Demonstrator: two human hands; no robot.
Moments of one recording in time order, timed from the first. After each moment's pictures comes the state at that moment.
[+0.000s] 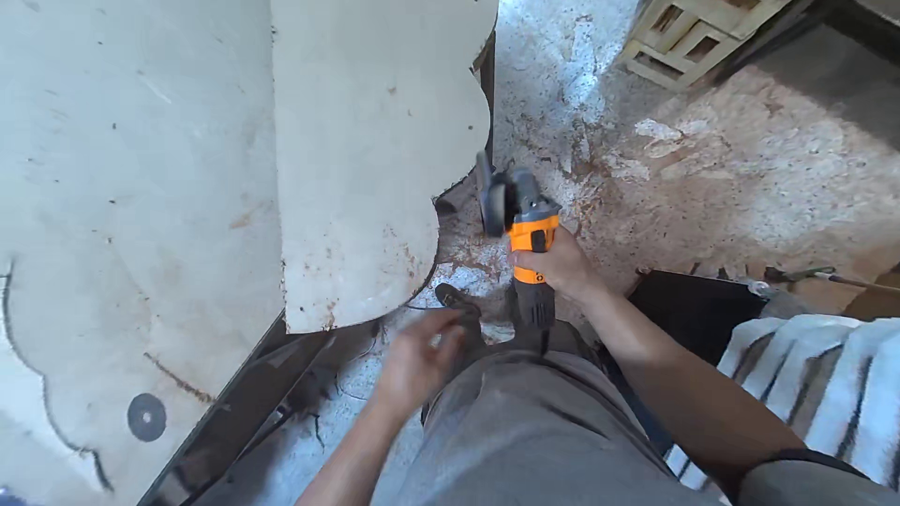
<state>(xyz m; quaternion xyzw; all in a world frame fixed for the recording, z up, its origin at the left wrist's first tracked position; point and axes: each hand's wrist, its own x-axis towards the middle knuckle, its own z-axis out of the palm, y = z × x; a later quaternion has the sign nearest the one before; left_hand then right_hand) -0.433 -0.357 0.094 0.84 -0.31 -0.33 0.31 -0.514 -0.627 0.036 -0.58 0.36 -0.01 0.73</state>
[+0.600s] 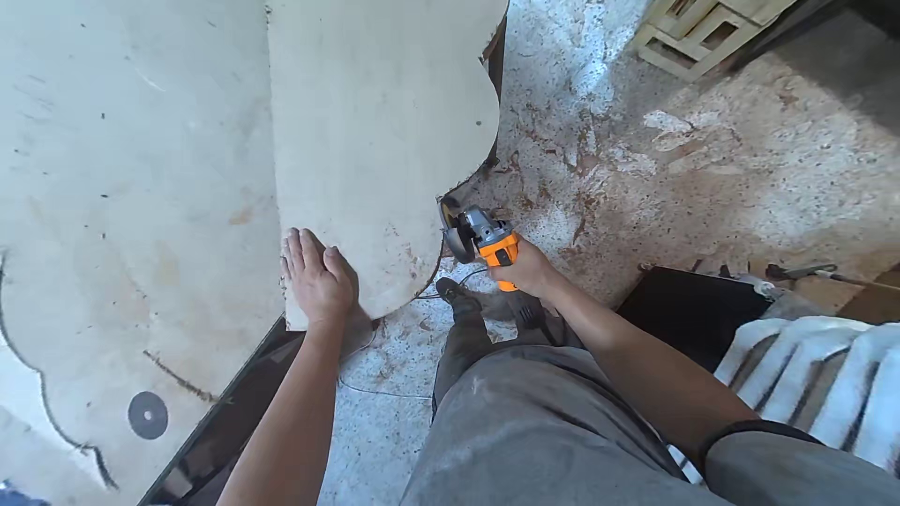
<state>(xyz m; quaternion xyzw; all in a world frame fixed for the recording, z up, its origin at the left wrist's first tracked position) -0.259 -0.275 -0.018 0.98 -0.17 0.01 0.09 -0.489 -0.598 -0.038 -0.67 0.33 0.14 0.65</state>
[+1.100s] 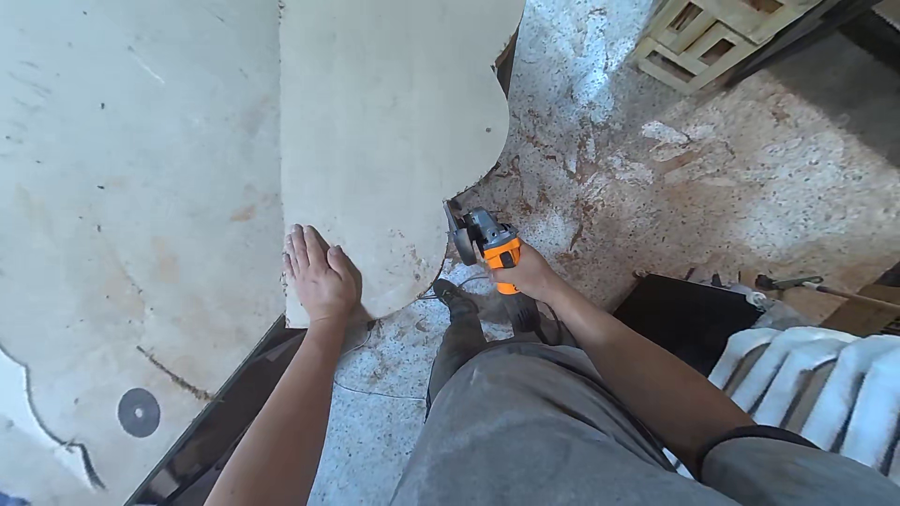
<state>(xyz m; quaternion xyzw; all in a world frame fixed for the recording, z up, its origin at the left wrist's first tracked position) -0.254 -0.275 -0.020 0.98 -0.17 0.01 0.08 -0.480 -0.596 -0.037 -0.64 0.33 0.14 0.68</state>
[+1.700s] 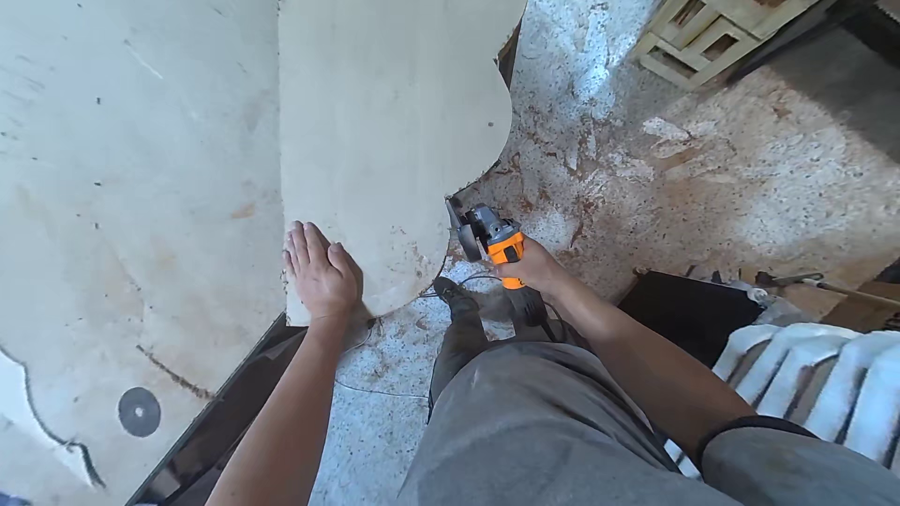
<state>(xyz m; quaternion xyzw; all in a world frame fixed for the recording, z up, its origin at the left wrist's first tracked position) -0.255 -0.273 -0.020 0.98 -0.17 0.00 0.08 -0.482 -0.603 -0.042 -0.63 0.33 0.16 0.69</state>
